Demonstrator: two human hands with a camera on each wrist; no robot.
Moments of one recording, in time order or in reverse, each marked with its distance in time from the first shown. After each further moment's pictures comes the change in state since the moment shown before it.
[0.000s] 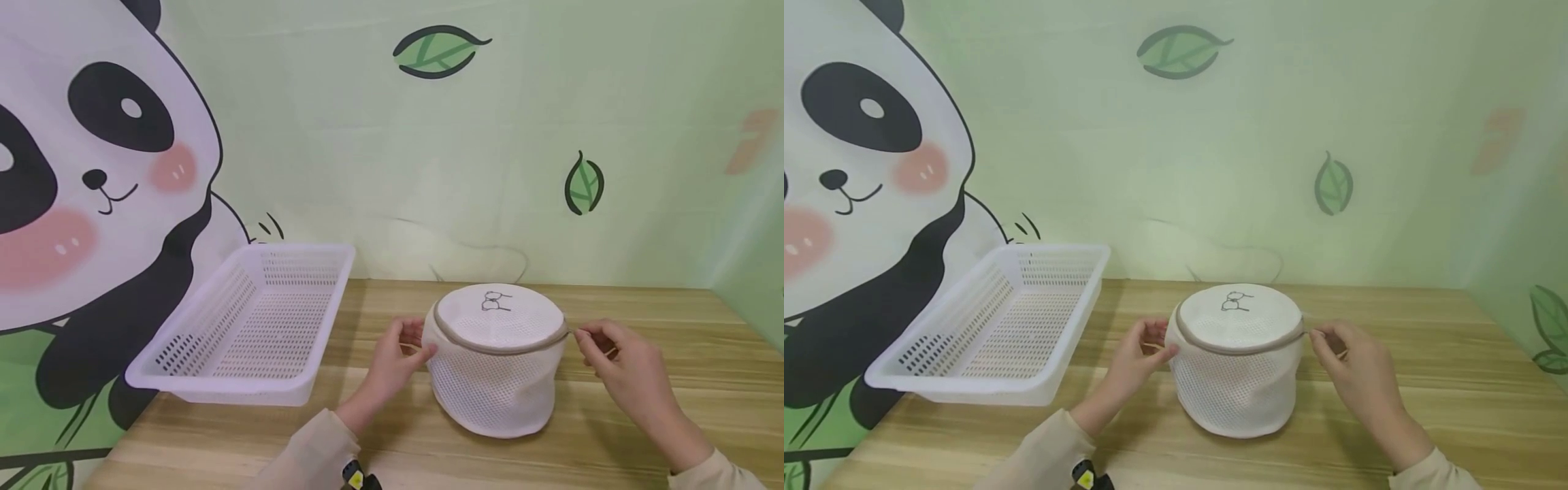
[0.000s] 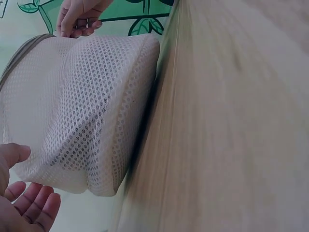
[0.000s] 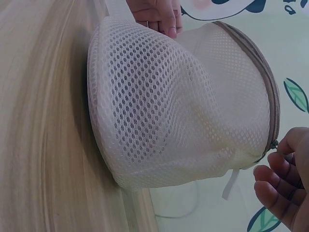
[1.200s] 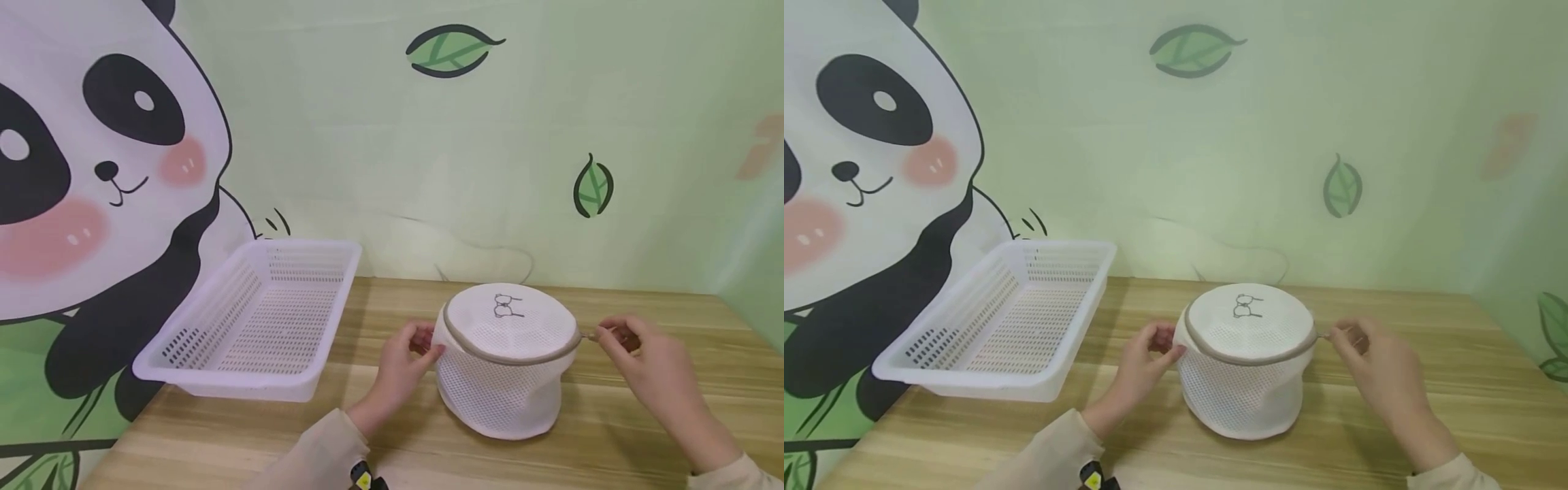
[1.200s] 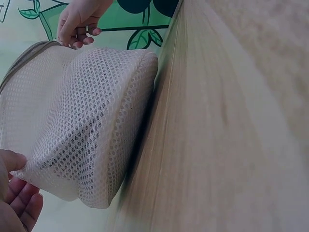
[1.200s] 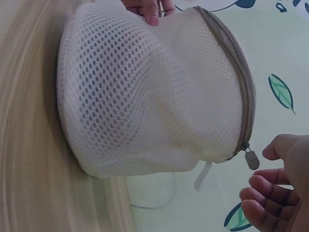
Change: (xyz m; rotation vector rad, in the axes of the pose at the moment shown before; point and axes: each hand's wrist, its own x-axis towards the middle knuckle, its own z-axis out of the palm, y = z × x) left_hand -0.006 0.002 0.008 0.095 0.078 0.157; right_hand 0.013 0.009 -0.017 -0.110 -0.090 0.069
